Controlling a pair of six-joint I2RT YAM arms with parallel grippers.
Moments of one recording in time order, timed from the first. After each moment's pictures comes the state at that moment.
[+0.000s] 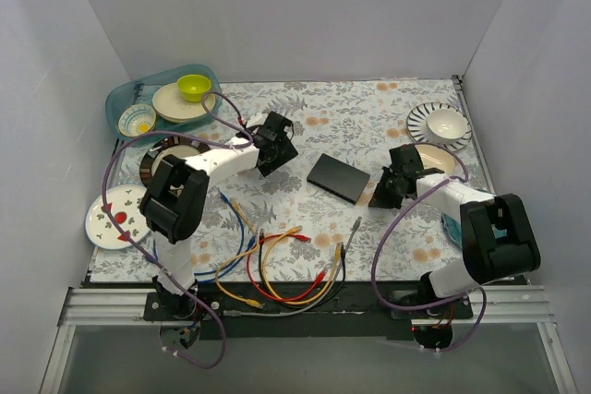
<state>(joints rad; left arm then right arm) -0.61 1.86 1.32 -0.45 -0.31 -1.07 0.27 1.45 0.71 -0.33 -0.12 0.65</state>
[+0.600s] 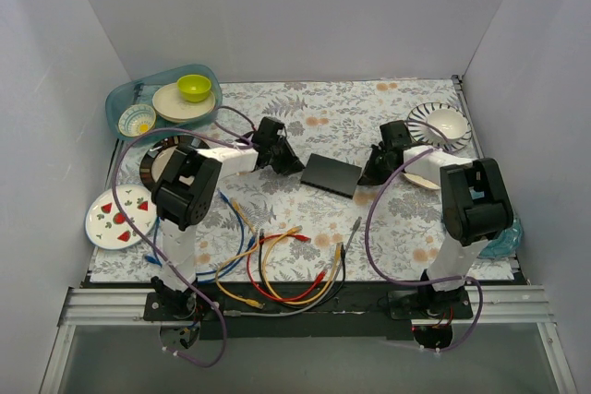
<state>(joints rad) -0.52 2.08 1.33 -0.11 0.20 -1.02 0.26 1.74 0.98 -0.33 -0.21 0.62</state>
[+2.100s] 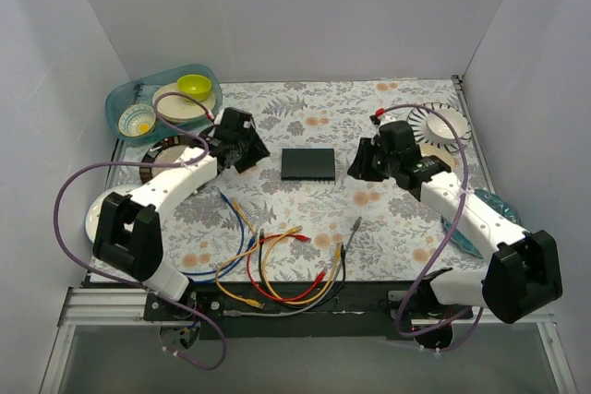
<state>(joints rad) -0.41 1.56 1.18 -0.44 -0.08 -0.92 0.45 1.29 0.97 -0.38 -0.12 0.47</state>
